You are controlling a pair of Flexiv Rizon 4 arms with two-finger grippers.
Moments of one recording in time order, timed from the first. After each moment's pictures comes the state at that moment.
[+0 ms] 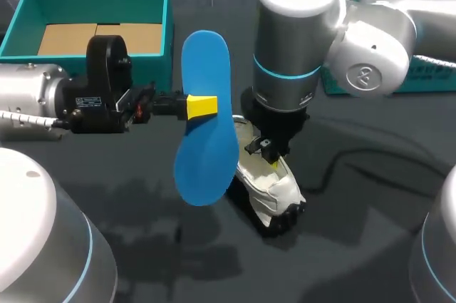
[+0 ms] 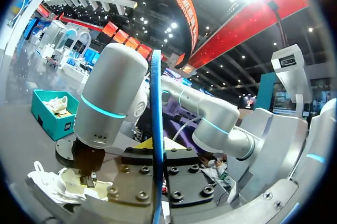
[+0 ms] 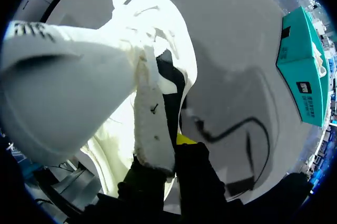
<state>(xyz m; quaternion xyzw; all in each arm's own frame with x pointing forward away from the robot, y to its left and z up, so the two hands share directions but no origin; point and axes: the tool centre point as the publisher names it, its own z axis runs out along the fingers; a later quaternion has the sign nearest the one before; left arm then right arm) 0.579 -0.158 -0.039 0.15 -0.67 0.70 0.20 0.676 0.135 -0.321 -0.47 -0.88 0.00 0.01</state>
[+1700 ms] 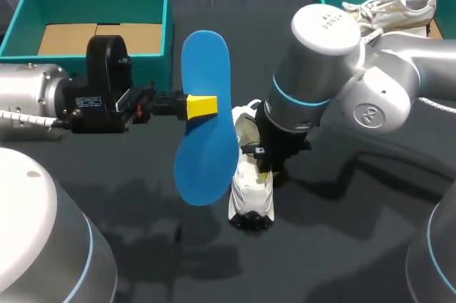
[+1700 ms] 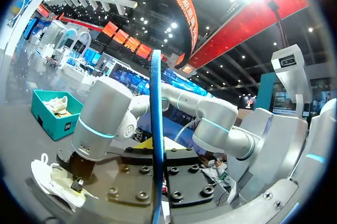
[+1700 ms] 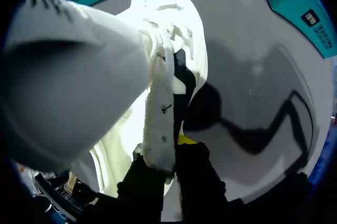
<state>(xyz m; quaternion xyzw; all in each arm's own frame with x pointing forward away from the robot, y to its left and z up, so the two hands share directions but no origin) 0.579 -0.158 -0.039 0.15 -0.67 0.70 0.20 0.691 0.152 -0.386 -0.64 -0.76 -0.06 0.06</state>
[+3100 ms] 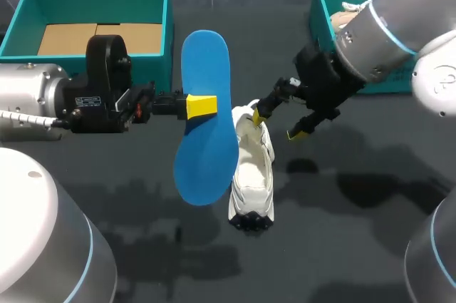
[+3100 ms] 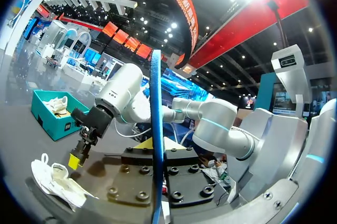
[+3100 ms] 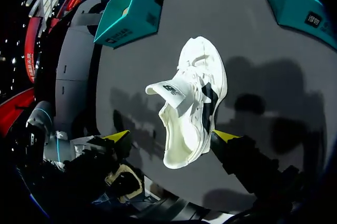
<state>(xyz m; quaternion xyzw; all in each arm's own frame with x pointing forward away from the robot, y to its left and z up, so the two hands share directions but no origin) 0.579 -0.158 -0.038 0.15 -0.67 0.70 0.20 0.706 0.145 -0.245 -0.62 -0.71 -0.23 0.22</state>
